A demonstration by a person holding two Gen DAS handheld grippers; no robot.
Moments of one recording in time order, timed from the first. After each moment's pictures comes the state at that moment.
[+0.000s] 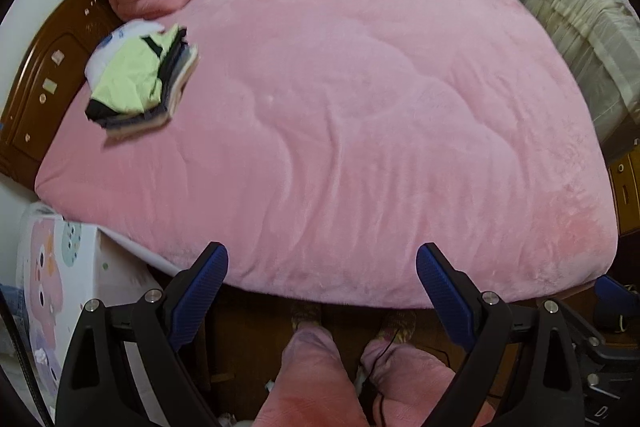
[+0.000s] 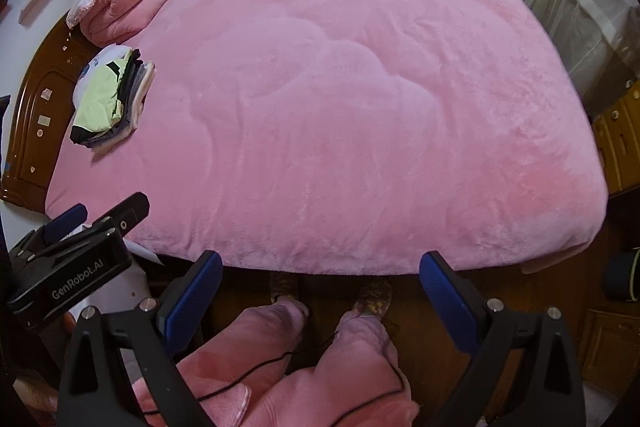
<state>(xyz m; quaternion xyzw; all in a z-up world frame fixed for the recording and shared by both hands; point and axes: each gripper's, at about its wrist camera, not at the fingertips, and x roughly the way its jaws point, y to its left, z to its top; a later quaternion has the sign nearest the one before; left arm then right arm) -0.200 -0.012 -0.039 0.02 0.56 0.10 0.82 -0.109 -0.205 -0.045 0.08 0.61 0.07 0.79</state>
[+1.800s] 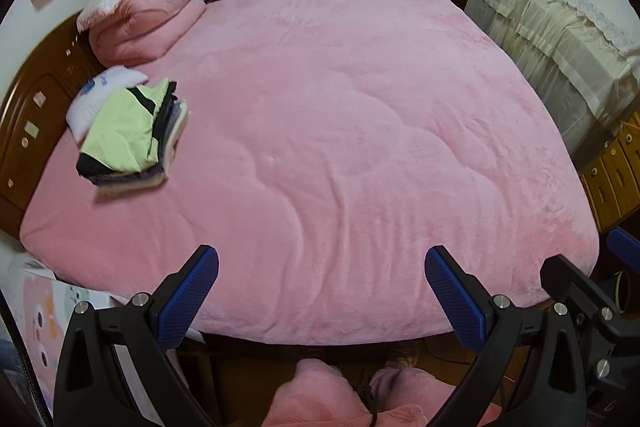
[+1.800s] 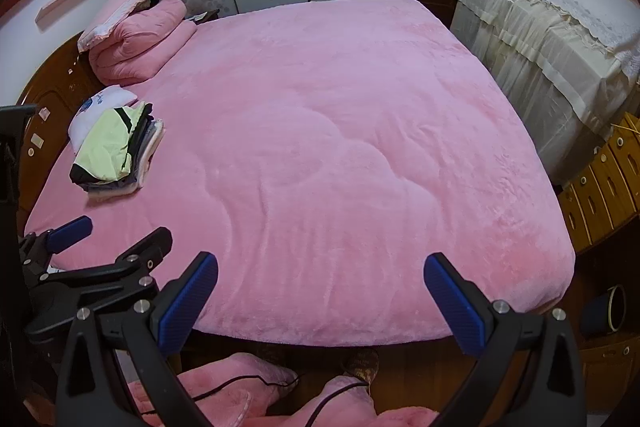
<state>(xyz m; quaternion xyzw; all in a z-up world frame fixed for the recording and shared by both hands) -0.186 0.039 0.011 0.03 0.50 0.03 0.87 -0.103 -0.121 0.031 0.03 0.49 0.03 0.87</state>
